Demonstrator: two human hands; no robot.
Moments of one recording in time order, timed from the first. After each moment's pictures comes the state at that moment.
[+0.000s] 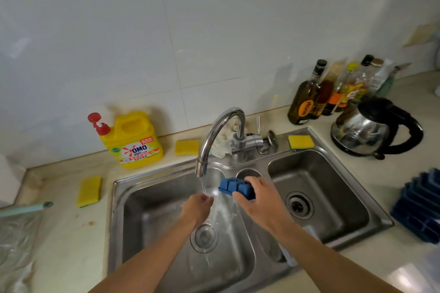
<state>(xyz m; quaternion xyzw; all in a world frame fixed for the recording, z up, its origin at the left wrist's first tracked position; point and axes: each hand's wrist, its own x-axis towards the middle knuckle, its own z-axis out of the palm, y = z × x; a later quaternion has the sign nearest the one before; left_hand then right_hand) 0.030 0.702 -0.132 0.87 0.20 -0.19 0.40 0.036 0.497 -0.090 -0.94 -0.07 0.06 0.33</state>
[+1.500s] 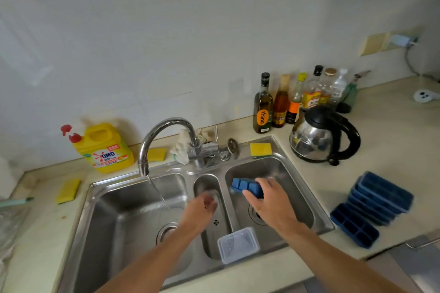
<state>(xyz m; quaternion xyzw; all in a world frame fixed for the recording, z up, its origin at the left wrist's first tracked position) 0.008 0.501 -0.091 0.91 0.15 -0.11 0.37 0.048 0.276 -0.084 -0.94 -0.10 0.01 0.32</state>
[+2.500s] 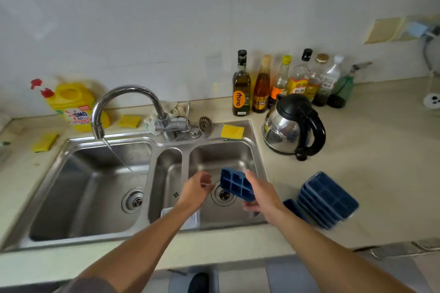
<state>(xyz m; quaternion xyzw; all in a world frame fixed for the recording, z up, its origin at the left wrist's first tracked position) 0.036 0.336 -0.125 0.85 0.23 -0.07 0.47 0.083 0.129 -0.101 -0.72 0.12 0.33 0.60</state>
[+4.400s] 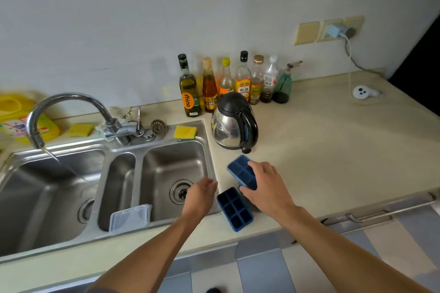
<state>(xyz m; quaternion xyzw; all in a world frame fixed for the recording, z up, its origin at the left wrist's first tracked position) 0.051 0.160 -0.127 0.88 0.20 -0.04 0.44 0.088 -0.046 -0.061 -0.95 -0.16 0.08 0.24</state>
